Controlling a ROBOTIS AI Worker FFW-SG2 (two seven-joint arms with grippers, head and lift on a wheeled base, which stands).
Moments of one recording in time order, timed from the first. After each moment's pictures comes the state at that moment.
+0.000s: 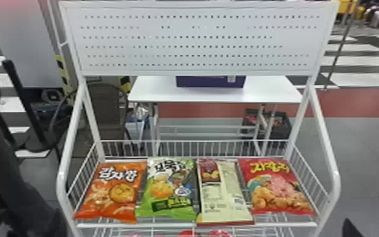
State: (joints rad) left arm 0.94 0.19 0.16 -2.49 0.20 -0.03 0.11; right arm 0.85 -0.45 -0.18 -2.21 -0.42 -0.20 -0.01
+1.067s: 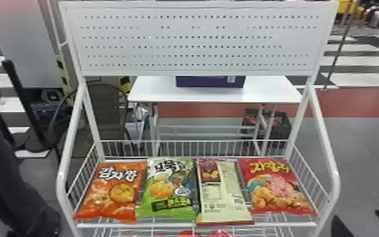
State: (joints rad) left arm 0.96 0.17 0.20 -2.50 0.21 -0.04 0.10; right arm 0.76 -0.46 -0.12 -2.14 -0.42 -0.20 0.00
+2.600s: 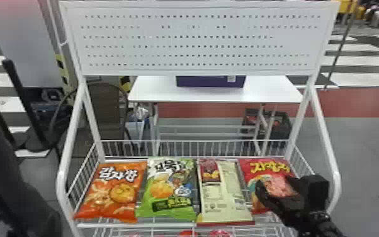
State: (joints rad) left arm 0.95 0.20 0.18 -2.48 0.21 -0.03 0.10; right arm -0.05 -0.32 0.23 -1.46 -0.28 0.10 -0.05
